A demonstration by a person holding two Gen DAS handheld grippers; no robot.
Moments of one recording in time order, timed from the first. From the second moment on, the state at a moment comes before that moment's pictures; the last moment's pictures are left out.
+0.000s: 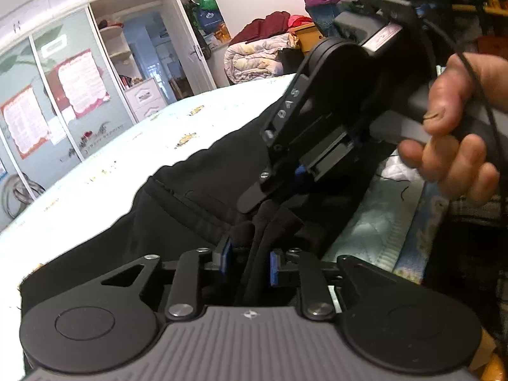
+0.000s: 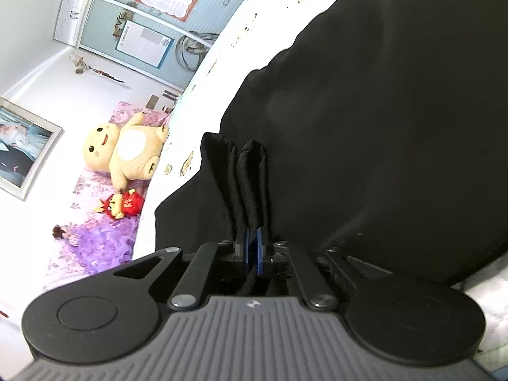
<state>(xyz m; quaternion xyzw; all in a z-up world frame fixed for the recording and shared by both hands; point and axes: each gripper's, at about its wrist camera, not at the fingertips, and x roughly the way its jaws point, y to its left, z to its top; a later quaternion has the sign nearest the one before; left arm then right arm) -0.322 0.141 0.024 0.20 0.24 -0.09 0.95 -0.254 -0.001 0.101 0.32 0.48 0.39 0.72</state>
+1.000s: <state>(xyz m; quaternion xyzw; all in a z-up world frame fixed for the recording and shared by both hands) -0.324 0.143 0.037 0.17 0.27 -0.09 0.94 -0.243 0.000 0.100 0.27 0.48 0.41 0.73</state>
